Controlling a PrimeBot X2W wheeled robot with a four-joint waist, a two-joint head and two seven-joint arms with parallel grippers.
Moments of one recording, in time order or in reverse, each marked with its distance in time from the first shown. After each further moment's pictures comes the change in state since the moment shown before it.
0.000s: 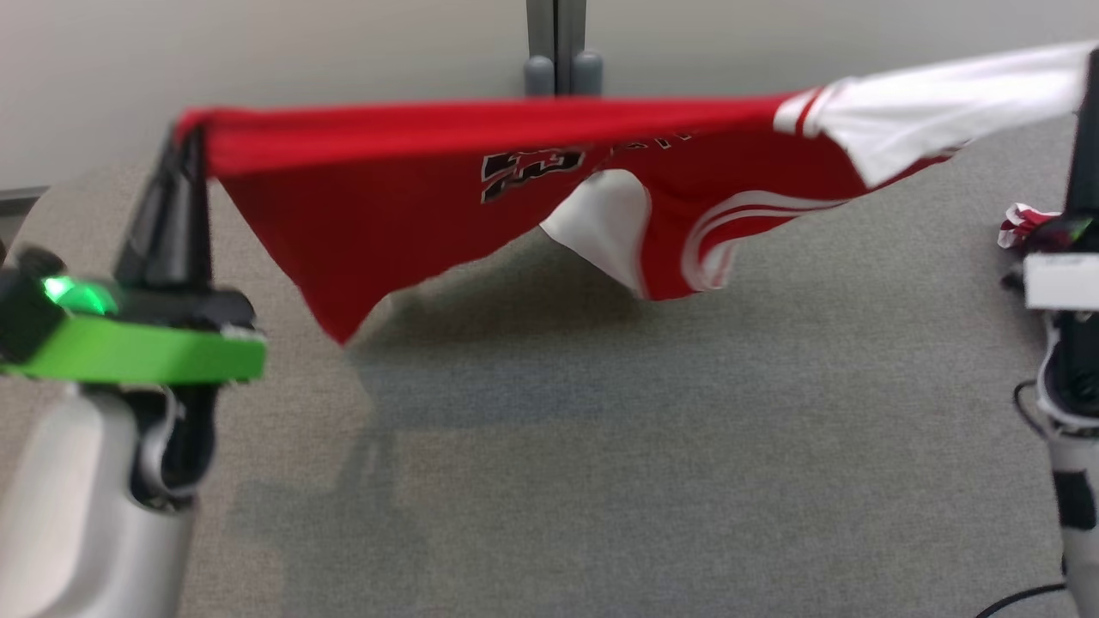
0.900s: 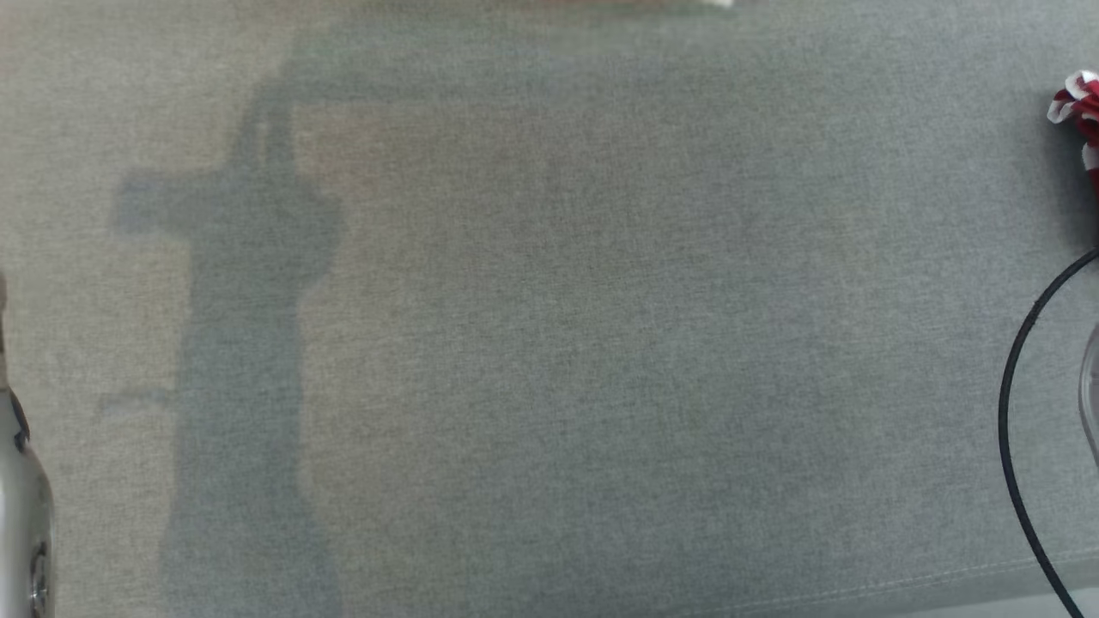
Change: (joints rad) left arm -0.823 0.056 0.035 0.428 -0.010 0.041 0.066; right arm -0.961 0.047 -0.091 0.468 -0.385 0.001 0.042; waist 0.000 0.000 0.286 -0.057
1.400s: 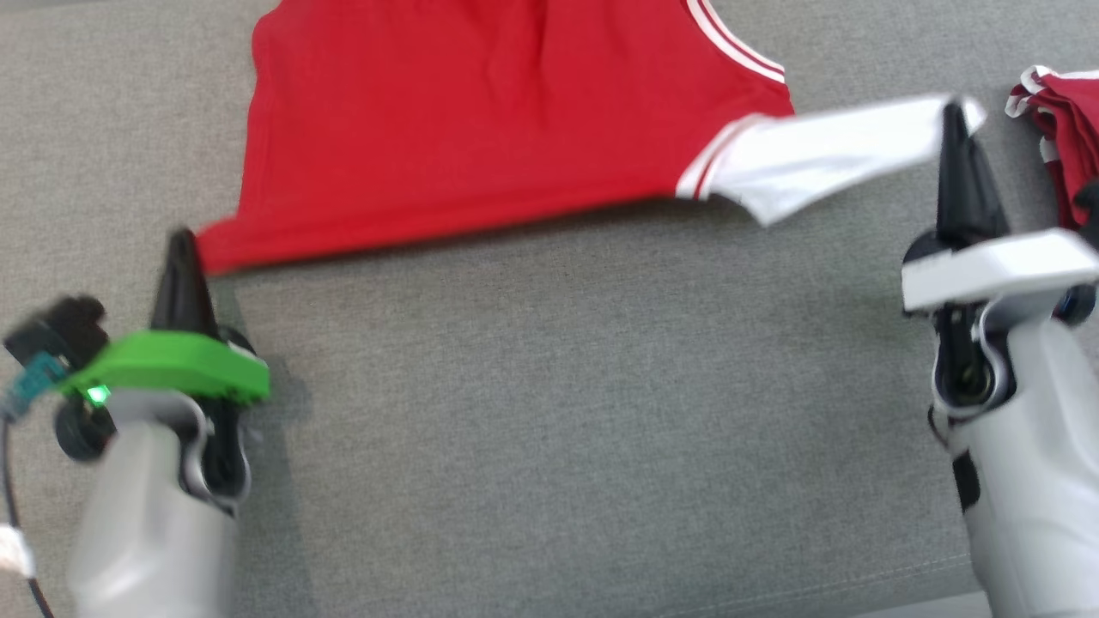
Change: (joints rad) left arm 0.649 -0.150 0.072 0.202 -0.039 -0.041 -0.108; right arm 0.768 0.050 0.098 0.009 0.200 0.001 -0.041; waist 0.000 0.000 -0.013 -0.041
